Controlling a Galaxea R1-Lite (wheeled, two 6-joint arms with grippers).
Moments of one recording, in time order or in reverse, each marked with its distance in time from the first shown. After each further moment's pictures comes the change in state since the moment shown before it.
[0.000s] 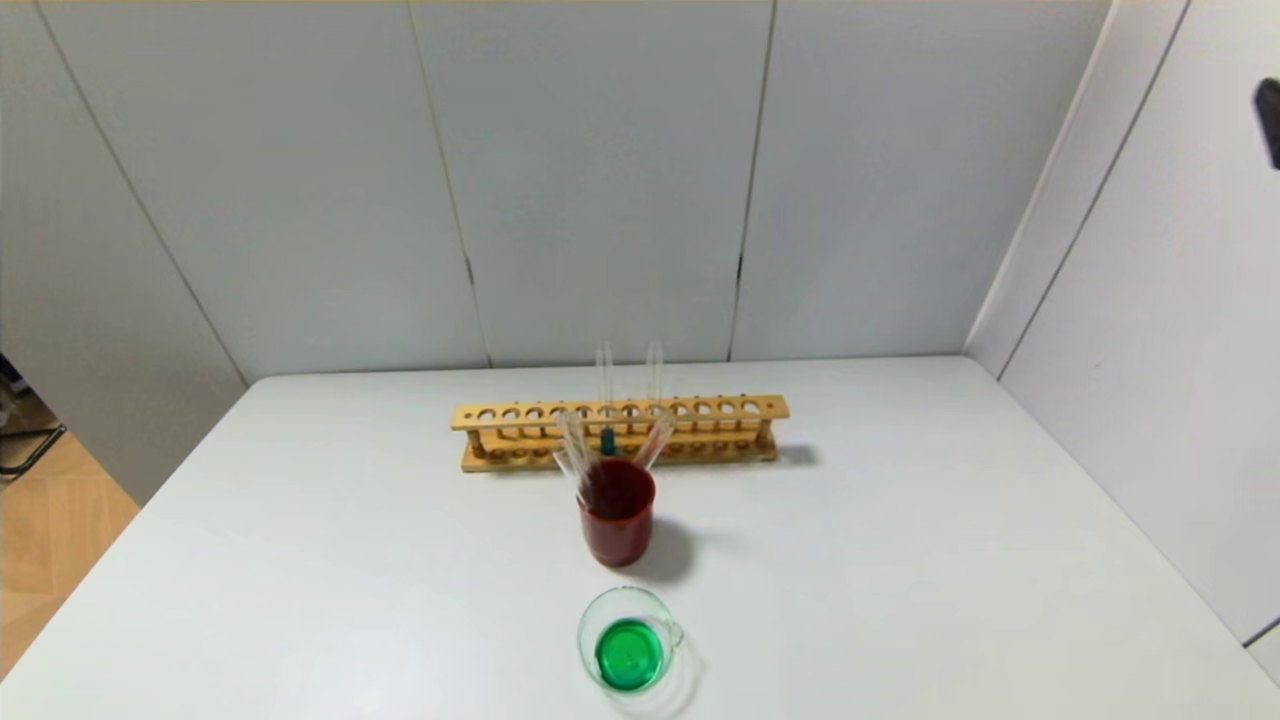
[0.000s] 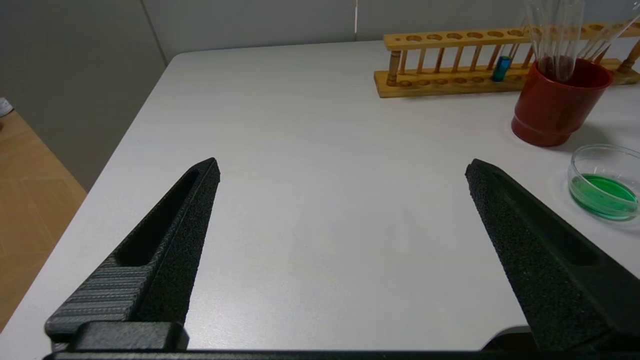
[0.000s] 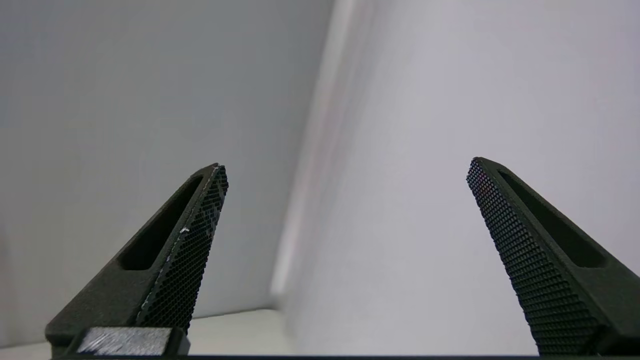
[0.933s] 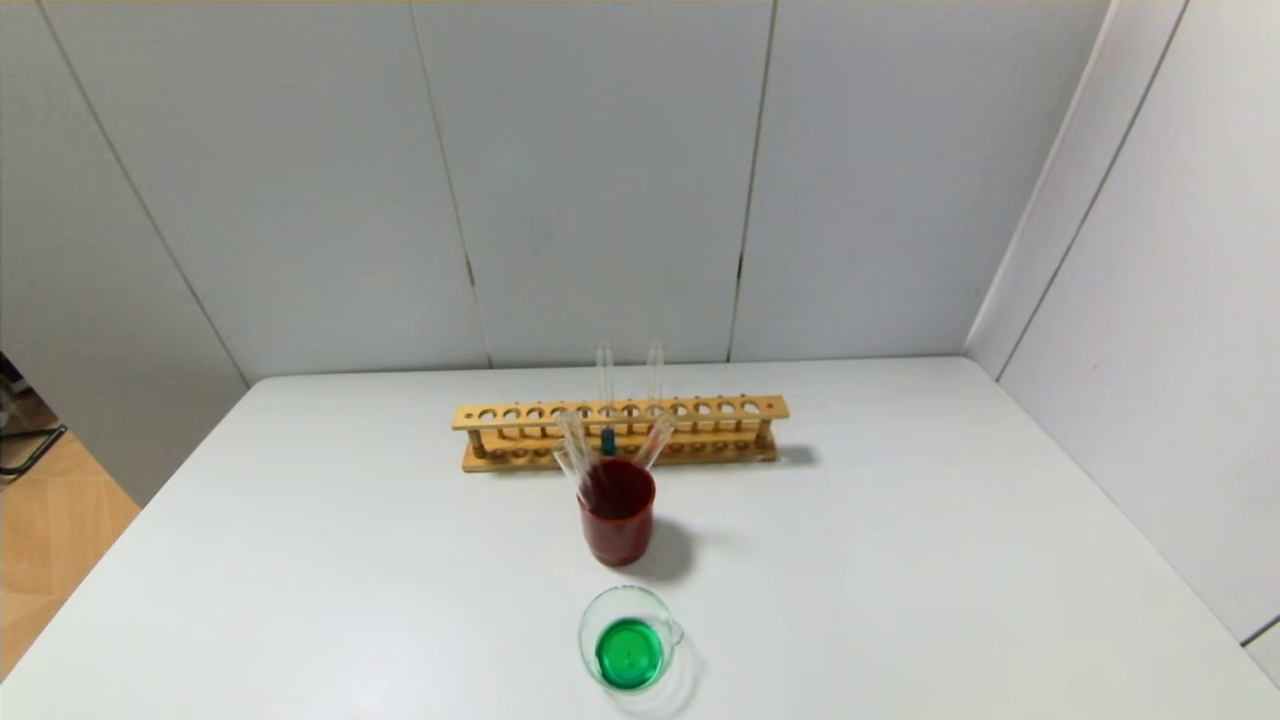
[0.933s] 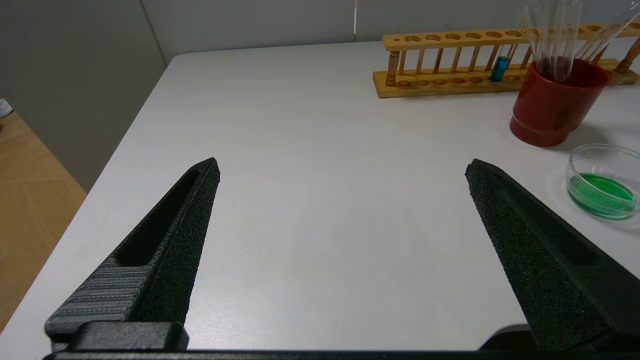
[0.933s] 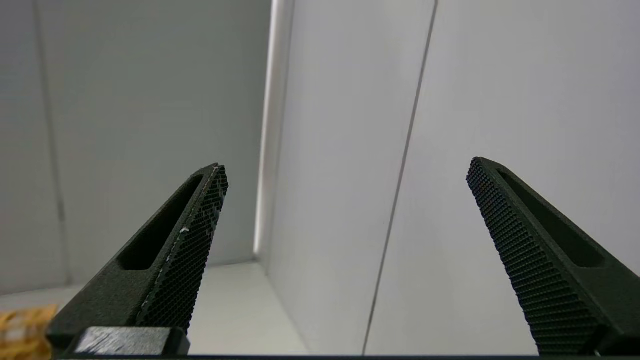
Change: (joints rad) left arm 0.000 0.000 0.000 0.000 0.000 0.000; right arm 0.001 -1.056 0.367 0.599 -0.007 0.076
